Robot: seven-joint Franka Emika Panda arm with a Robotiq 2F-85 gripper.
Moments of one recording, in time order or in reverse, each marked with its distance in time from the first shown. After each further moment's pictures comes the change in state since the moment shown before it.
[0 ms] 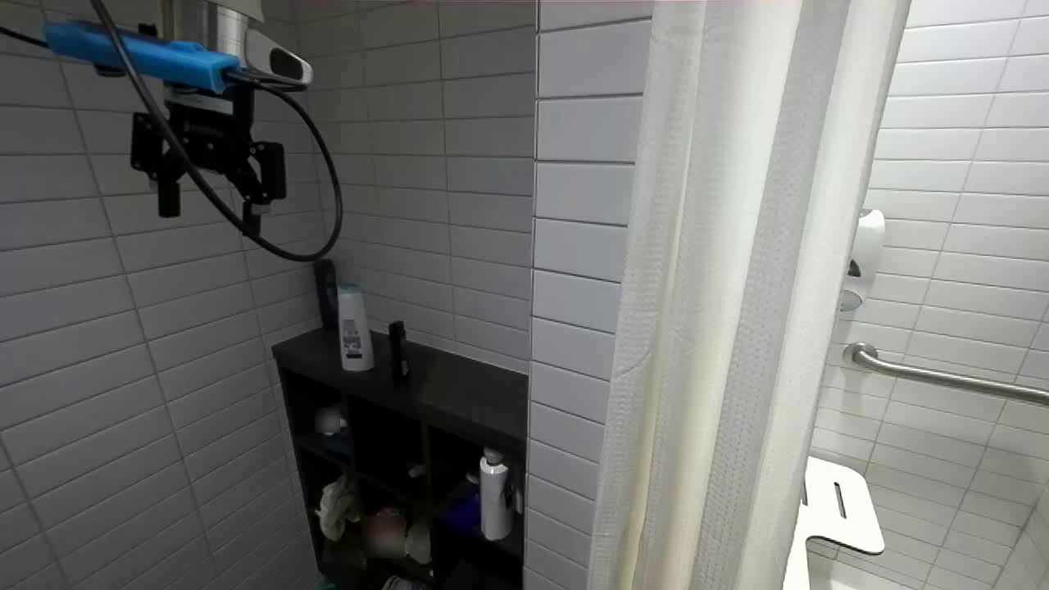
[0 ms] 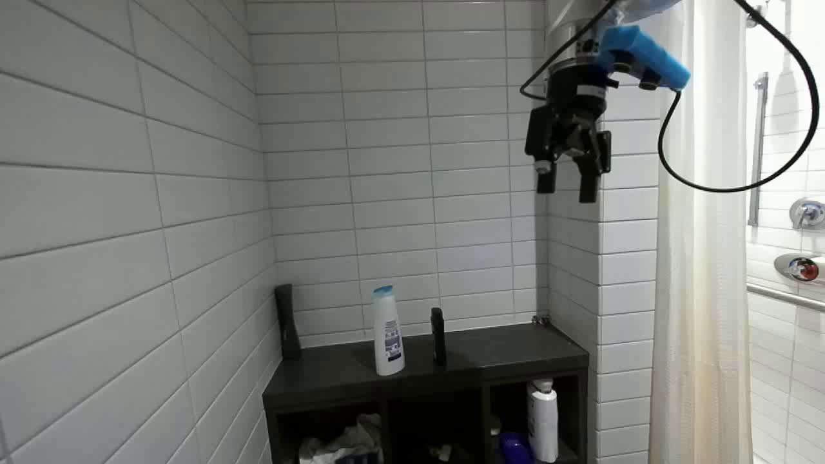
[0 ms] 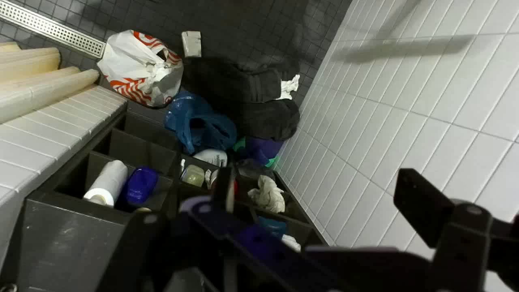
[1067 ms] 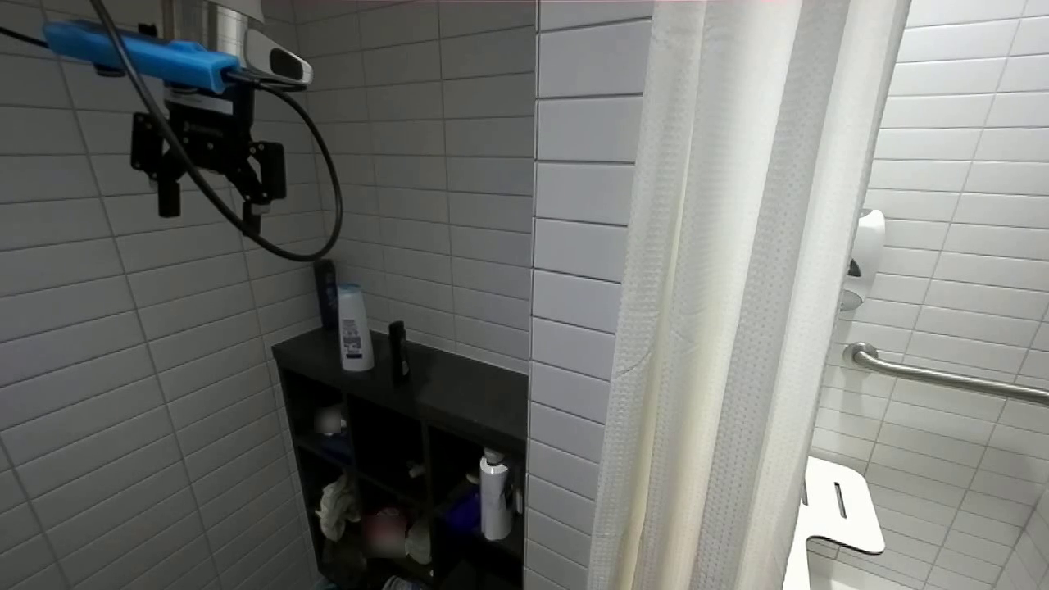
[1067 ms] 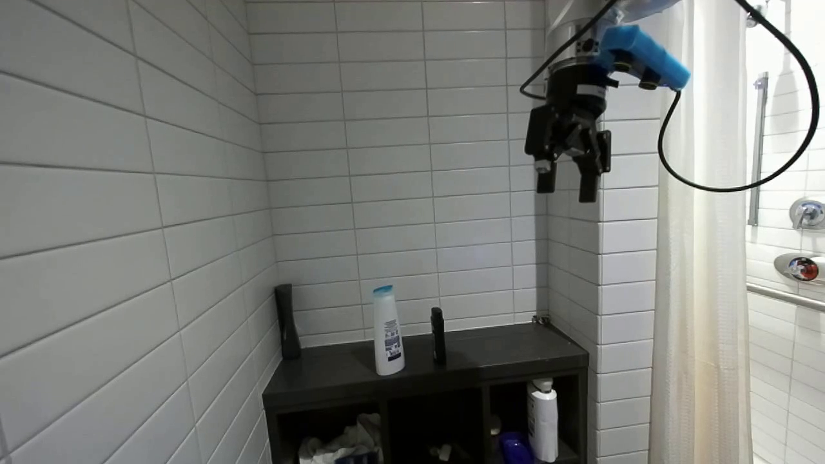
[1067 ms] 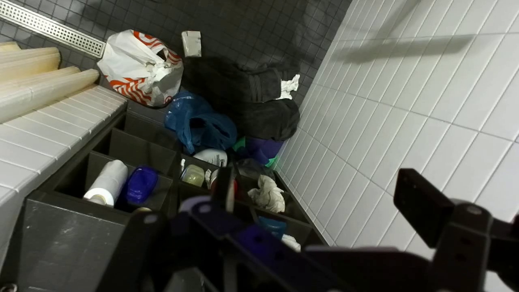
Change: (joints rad) arm 0.000 0.000 0.000 0.000 0.000 0.000 0.000
